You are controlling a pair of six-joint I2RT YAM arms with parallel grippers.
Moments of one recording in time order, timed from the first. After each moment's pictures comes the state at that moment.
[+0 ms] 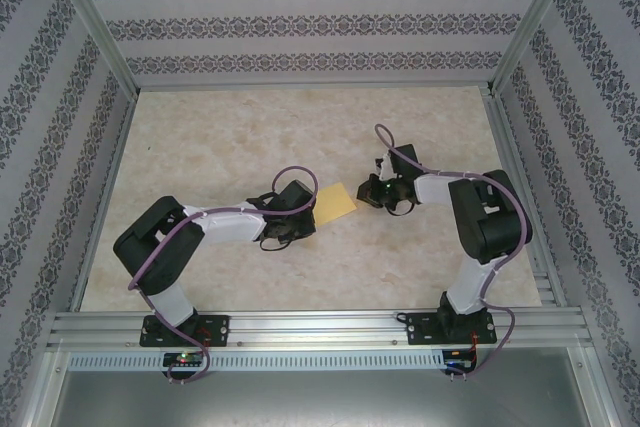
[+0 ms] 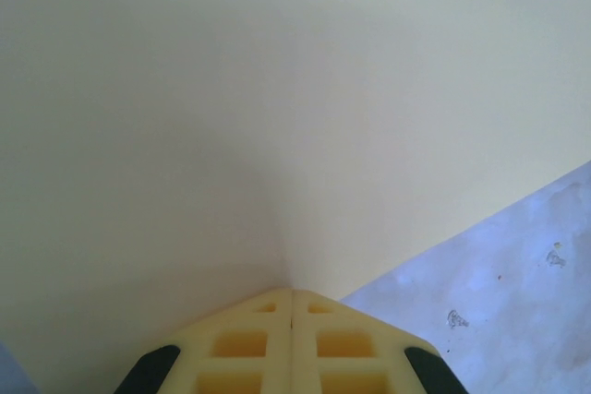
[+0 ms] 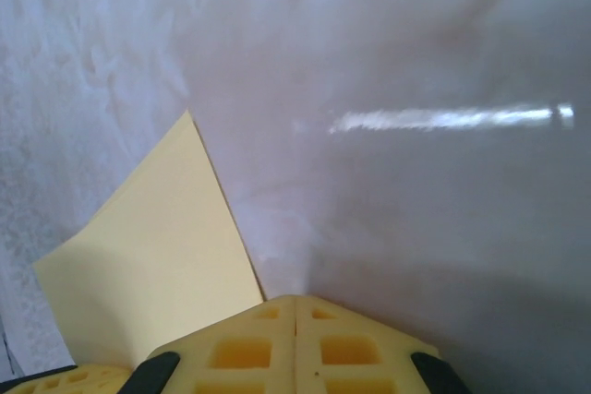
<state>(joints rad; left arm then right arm) -0.80 1.71 0.86 -0.21 0.05 -1.04 0.26 1.79 0.85 -0.09 -0.56 0.57</state>
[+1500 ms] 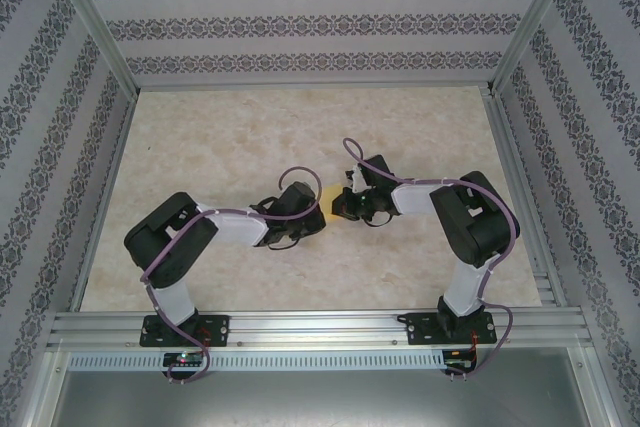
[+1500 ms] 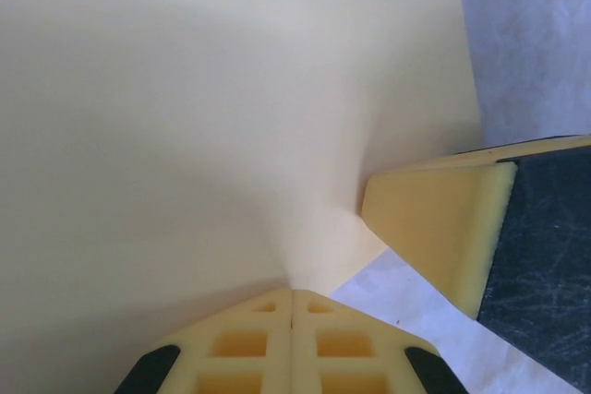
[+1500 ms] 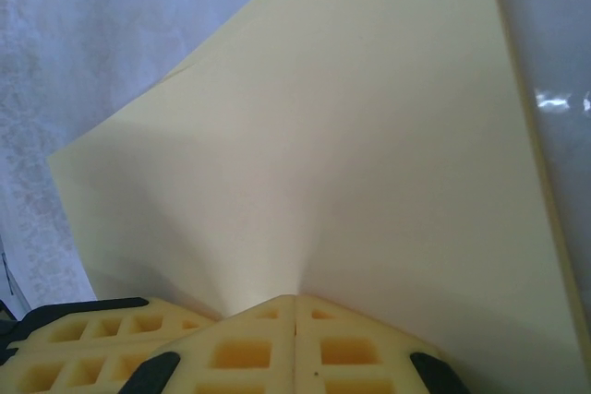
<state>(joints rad) -0.80 1.76 0.78 0.15 0.10 -1.06 0.48 1.83 0.84 -0.02 -0.57 0.63</state>
